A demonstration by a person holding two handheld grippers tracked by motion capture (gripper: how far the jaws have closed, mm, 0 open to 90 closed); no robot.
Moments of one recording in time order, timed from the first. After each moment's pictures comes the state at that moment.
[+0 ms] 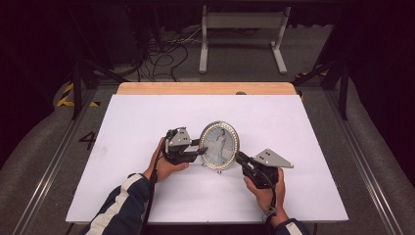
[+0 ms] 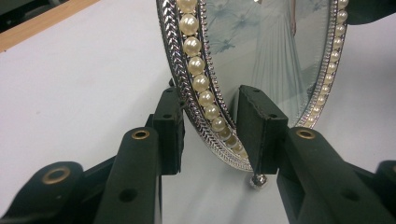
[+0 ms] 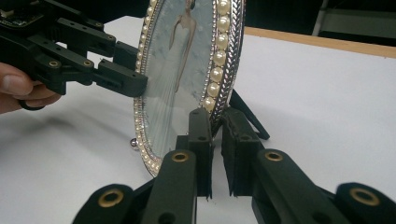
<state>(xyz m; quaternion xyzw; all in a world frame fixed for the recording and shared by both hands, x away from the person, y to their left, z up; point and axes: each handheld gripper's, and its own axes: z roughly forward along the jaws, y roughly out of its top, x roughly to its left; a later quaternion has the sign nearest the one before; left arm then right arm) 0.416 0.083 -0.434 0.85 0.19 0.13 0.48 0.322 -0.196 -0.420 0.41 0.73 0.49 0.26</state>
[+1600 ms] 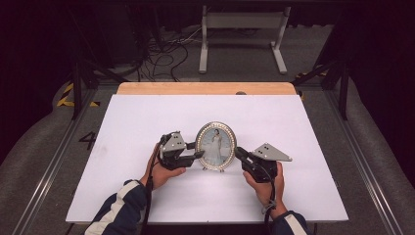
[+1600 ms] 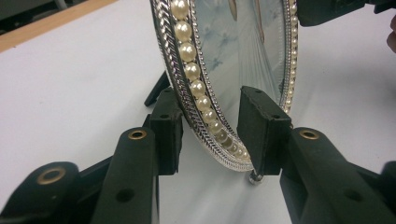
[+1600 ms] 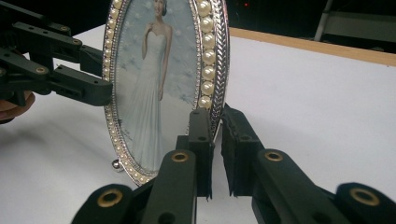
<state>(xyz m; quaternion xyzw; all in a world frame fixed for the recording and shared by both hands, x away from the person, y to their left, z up) 0.397 0.096 -0.431 0.83 0.21 0.13 0.50 0.337 -0.196 -0.417 0.40 0.73 0.49 0.25</state>
